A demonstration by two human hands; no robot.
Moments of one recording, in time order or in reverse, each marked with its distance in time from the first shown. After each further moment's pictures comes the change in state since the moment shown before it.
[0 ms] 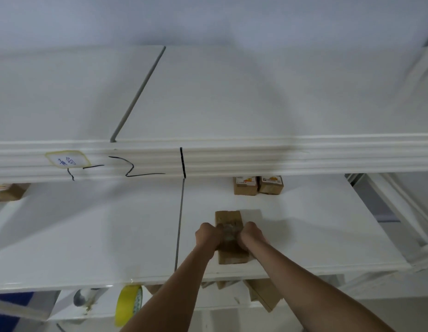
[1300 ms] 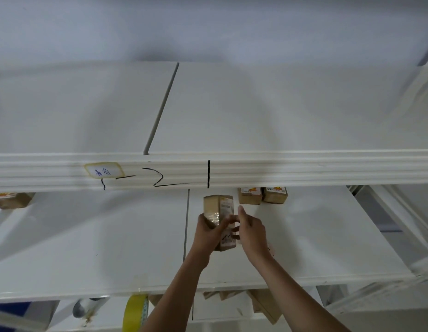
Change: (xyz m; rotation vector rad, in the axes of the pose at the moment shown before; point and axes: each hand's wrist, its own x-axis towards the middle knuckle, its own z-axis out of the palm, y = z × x) left_hand -0.038 0.011 -0.049 -0.487 -0.160 0.322; right_hand -0.073 -0.046 -0.032 0.642 0.149 -0.393
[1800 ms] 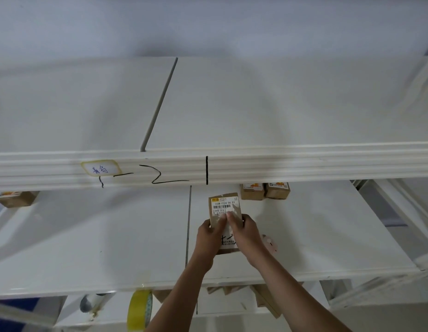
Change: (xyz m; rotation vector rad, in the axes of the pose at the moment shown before) left_hand -0.008 -0.014 0.000 -0.036 -0.053 0.009; right_hand -0.002 0.015 0.013 0.044 -0.186 0.091
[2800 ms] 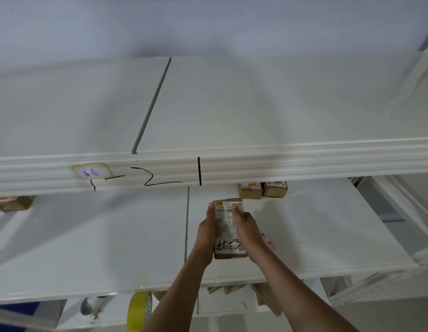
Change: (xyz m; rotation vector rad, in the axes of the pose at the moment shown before) left_hand 0.011 0.008 0.005 -0.015 0.009 -0.122; right_hand 0.010 -0.006 -0.008 0.000 0.026 0.150
